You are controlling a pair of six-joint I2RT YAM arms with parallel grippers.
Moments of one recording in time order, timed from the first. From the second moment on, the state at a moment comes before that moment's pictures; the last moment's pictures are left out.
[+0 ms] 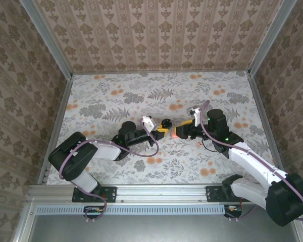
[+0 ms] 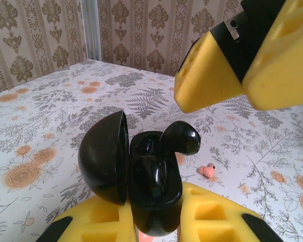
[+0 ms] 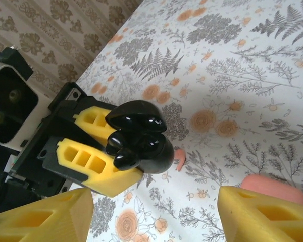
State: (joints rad) left arm -0.80 1.59 0.49 1.00 0.46 -0.02; right arm 0.38 1.05 0.59 -0.02 -0.56 0.30
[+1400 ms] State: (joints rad) left arm -0.80 1.58 0.49 0.99 0.47 -0.01; right arm 0.38 1.22 0.66 -0.01 -0.64 0.31
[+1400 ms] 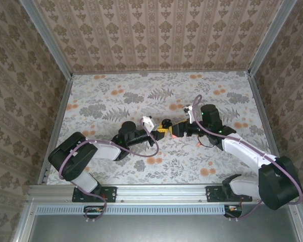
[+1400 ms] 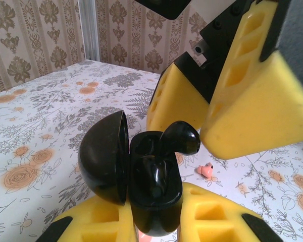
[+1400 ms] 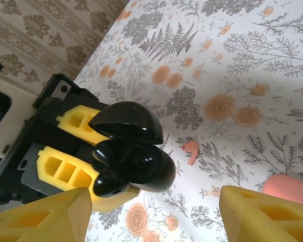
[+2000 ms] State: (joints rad) left arm -0.79 1.54 0.48 0.94 0.45 -0.01; right arm 0.37 1.22 0.67 -0.01 -0.57 0.32
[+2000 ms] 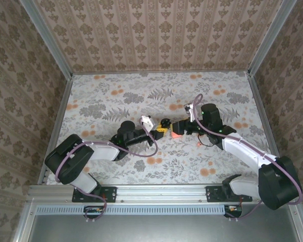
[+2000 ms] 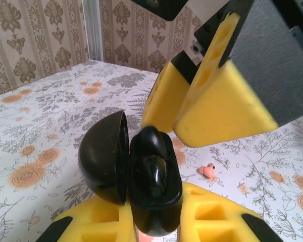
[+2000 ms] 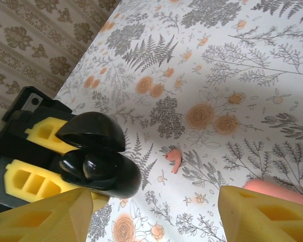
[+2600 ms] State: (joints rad) left arm -0.79 1.53 0.48 0.94 0.49 0.00; right arm 0.33 1.09 0.64 0.03 -0.58 0.31
